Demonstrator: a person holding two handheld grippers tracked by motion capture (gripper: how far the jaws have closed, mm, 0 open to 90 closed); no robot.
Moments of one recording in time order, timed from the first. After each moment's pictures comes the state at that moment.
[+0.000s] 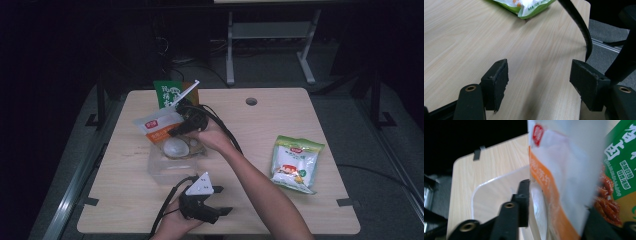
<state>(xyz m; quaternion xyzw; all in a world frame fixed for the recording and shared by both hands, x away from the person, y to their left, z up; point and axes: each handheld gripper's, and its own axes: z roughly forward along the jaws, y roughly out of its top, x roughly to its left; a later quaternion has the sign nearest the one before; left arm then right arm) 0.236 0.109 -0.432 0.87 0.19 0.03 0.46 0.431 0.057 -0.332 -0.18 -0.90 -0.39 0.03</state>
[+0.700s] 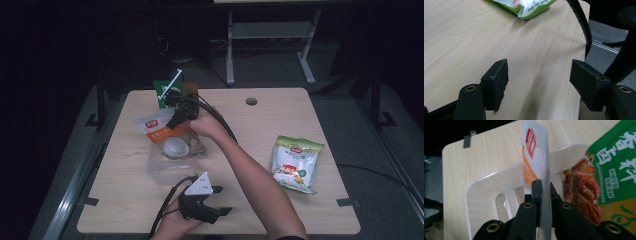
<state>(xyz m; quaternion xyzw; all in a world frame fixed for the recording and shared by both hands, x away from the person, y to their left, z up) 0.235 0.109 -0.433 0.87 0.19 0.02 0.46 0.447 0.081 -0.307 -0.17 -0.93 -0.31 0.02</state>
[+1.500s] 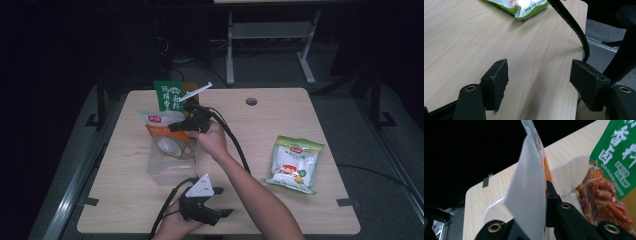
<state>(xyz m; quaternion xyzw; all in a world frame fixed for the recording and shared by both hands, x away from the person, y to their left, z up) 0.232 0.108 -0.431 0.87 0.18 0.02 0.46 0.426 0.043 -0.341 -0.26 -0.84 -0.48 0.06</state>
